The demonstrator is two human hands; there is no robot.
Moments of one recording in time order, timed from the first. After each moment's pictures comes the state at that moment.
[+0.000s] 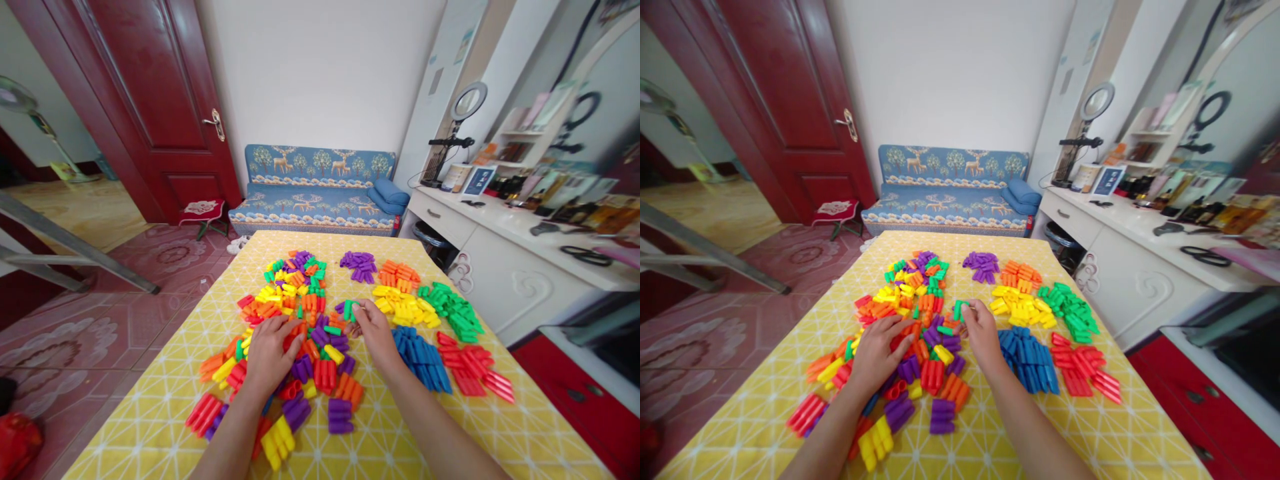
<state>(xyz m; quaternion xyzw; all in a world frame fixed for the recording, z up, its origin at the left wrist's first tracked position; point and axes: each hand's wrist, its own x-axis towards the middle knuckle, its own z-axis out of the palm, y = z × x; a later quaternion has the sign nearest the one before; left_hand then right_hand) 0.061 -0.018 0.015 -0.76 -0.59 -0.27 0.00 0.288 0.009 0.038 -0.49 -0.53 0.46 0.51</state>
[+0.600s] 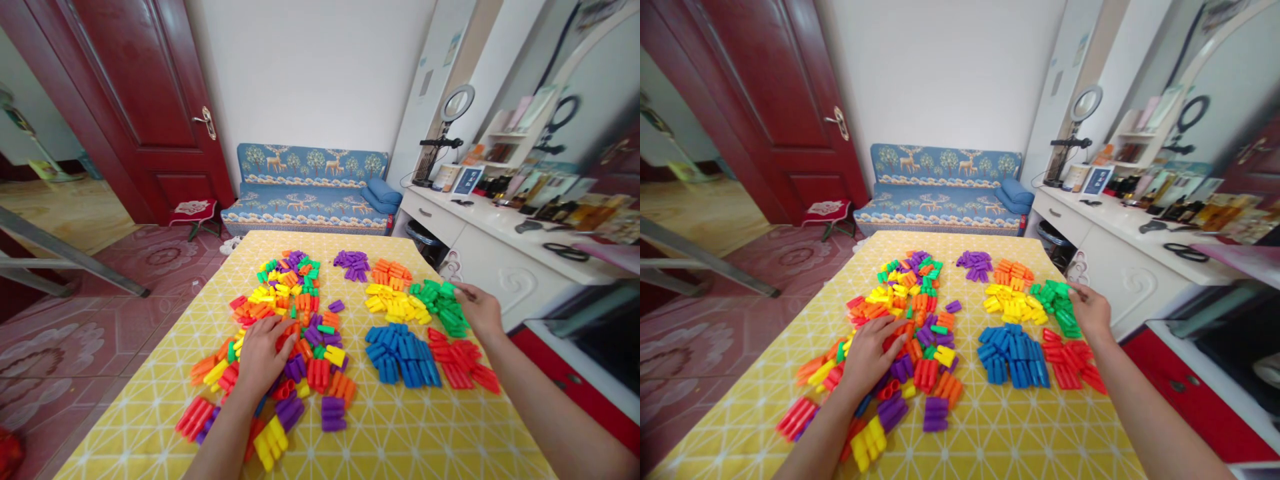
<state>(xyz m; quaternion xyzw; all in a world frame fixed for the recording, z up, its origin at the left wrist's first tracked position) 0.060 -0.018 0.014 -0.77 -0.58 -0.27 0.01 0.549 0.052 0.035 -0.73 -0.47 0.08 0.50</state>
